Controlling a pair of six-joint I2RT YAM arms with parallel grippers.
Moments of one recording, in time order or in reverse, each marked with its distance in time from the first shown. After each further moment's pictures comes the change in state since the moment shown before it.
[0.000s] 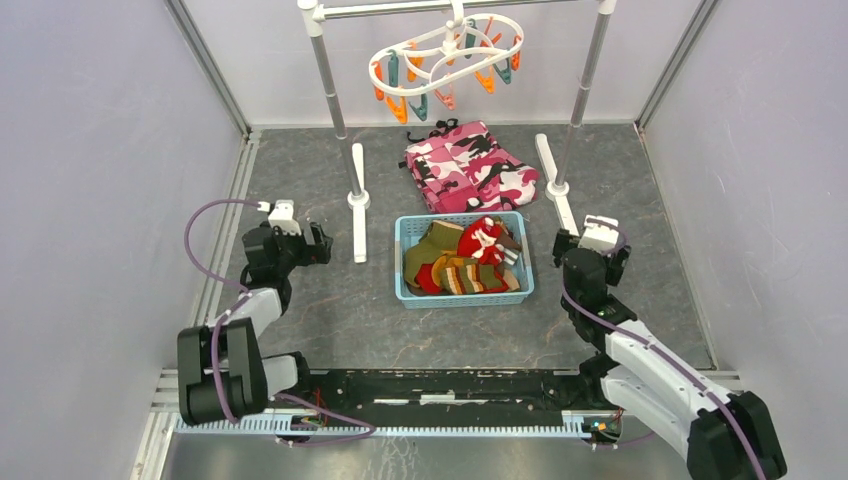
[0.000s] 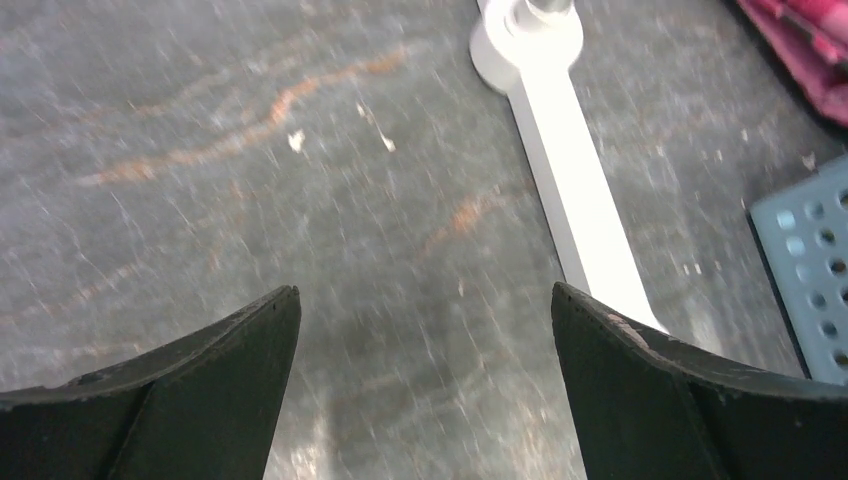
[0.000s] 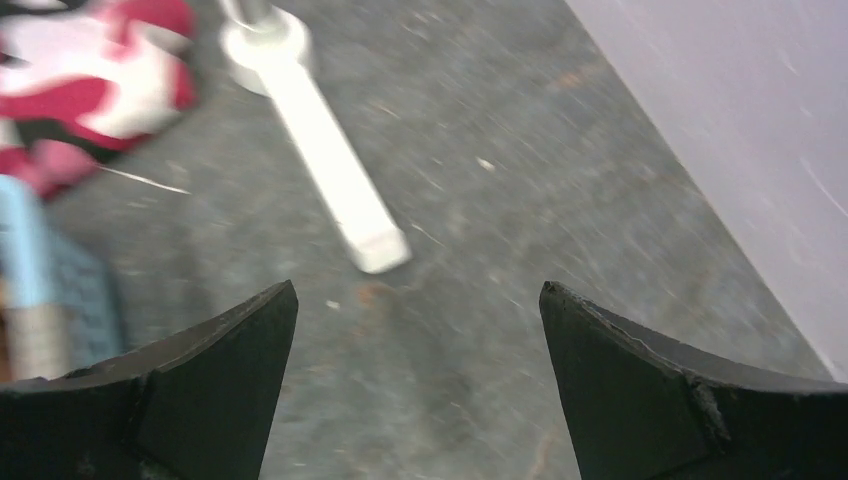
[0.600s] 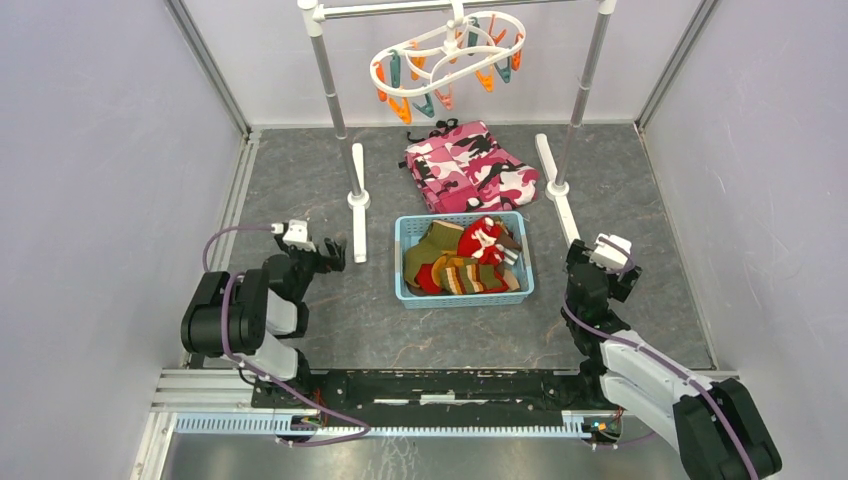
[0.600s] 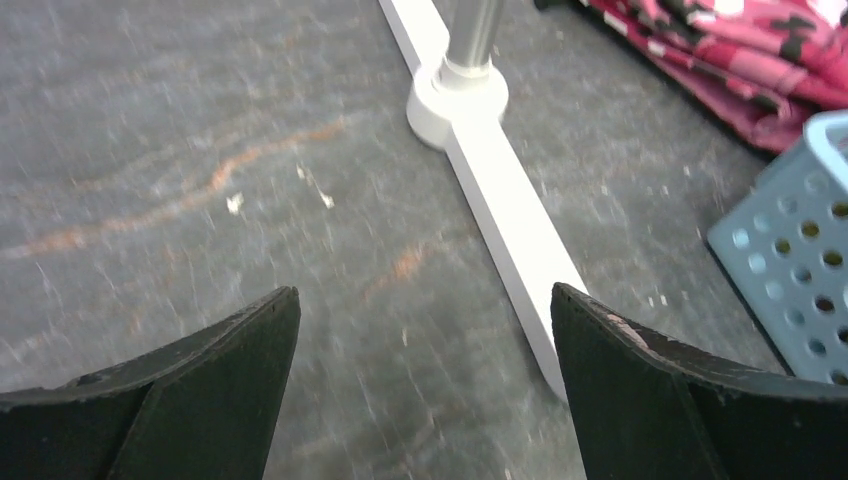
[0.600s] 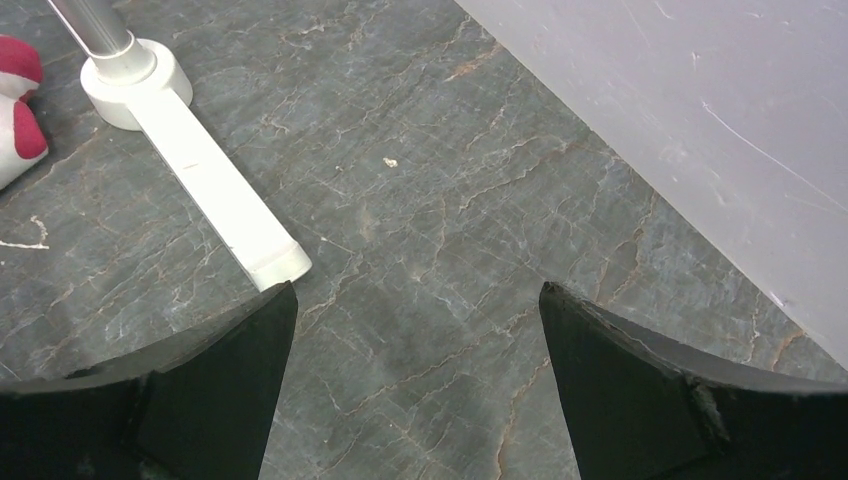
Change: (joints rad) left arm -0.121 0.373 -0.274 0.957 -0.079 -0.081; right arm -0.072 0.053 -0.218 0.319 0.199 -0.027
